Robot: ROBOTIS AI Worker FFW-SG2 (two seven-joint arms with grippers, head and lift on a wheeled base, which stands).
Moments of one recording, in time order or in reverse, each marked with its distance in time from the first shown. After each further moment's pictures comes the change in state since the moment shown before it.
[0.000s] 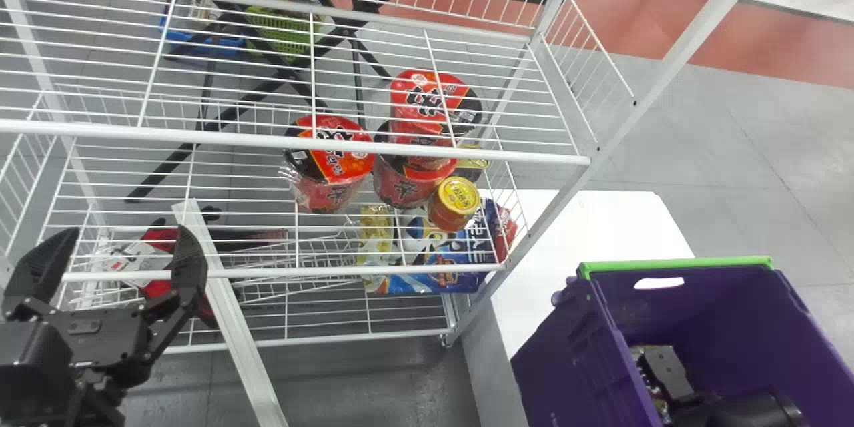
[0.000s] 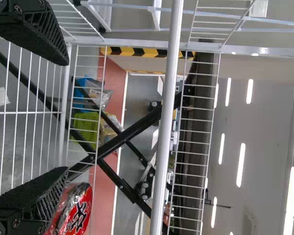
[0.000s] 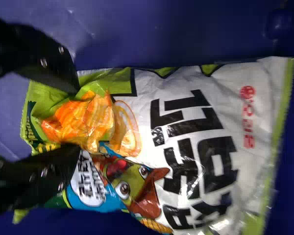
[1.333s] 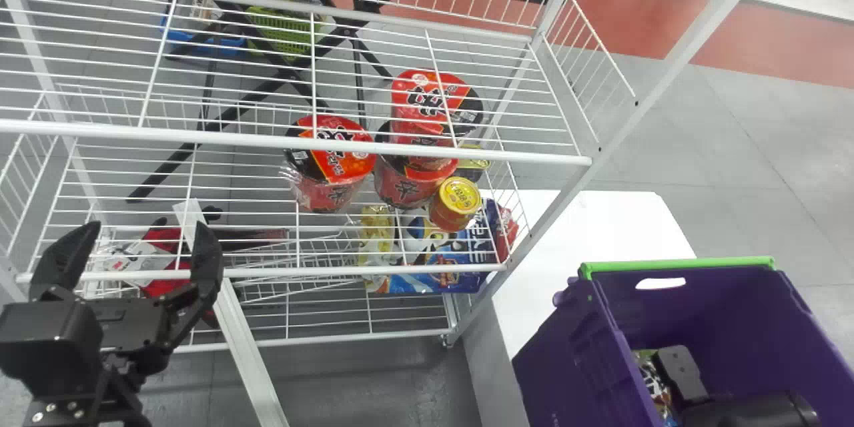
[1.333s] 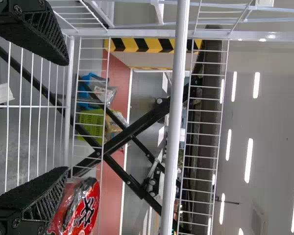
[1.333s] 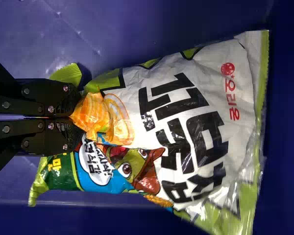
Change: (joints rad) left arm -0.042 -0.013 -0.020 0.022 -0.022 0.052 0.008; right arm 0.130 0.026 -0.042 -0.298 -0.044 0.216 0.041
